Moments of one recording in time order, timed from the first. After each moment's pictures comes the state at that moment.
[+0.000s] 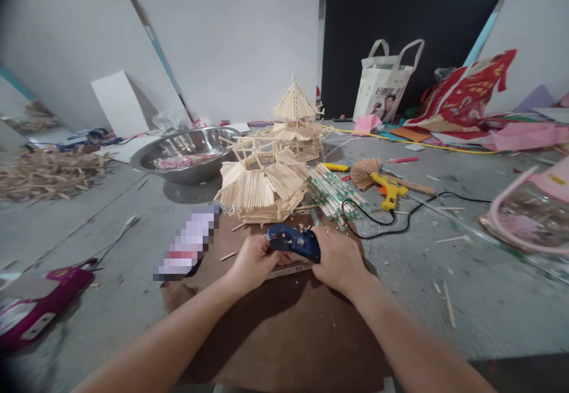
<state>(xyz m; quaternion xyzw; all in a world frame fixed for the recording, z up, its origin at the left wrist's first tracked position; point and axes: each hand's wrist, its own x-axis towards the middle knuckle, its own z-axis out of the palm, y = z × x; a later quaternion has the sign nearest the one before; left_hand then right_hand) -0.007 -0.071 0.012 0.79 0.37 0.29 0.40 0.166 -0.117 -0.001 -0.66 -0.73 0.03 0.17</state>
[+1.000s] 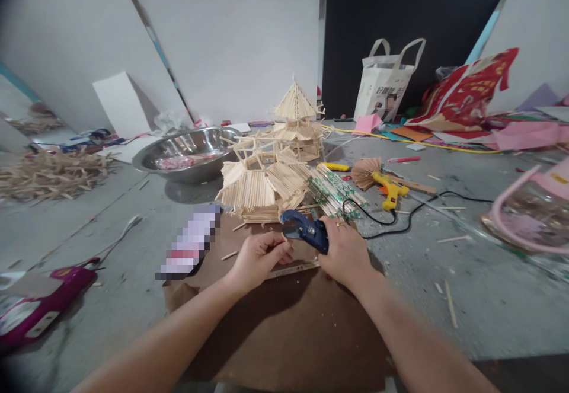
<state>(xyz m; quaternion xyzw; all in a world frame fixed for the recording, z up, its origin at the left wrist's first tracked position) -0.003 -0.075 0.017 0.71 0.39 0.31 0.50 0.173 -0.113 -0.005 -0.66 -0.71 -0.07 0.24</state>
